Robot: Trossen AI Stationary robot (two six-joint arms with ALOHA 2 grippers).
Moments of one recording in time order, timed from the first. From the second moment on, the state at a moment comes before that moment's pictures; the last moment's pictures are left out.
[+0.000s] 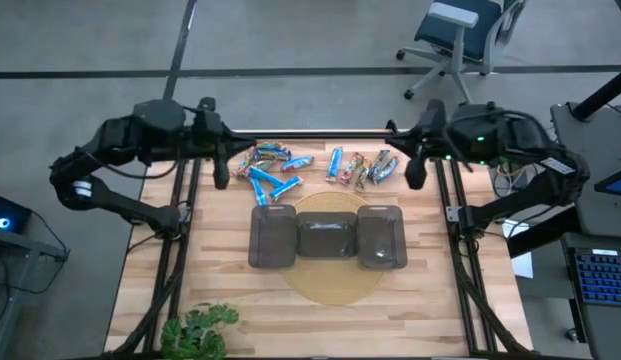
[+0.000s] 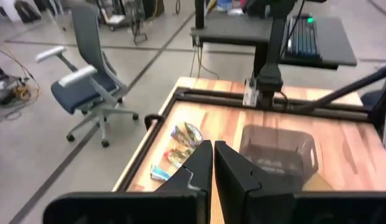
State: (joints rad) left arm 0.10 1.12 1.71 -0.90 -0.21 0.01; right arm -0.03 1.21 1.76 -1.00 0.34 0.15
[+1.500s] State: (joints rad) left arm 0.48 1.14 1.64 -0.94 -0.18 0.05; right arm -0.42 1.37 1.74 -1.07 0.20 0.25
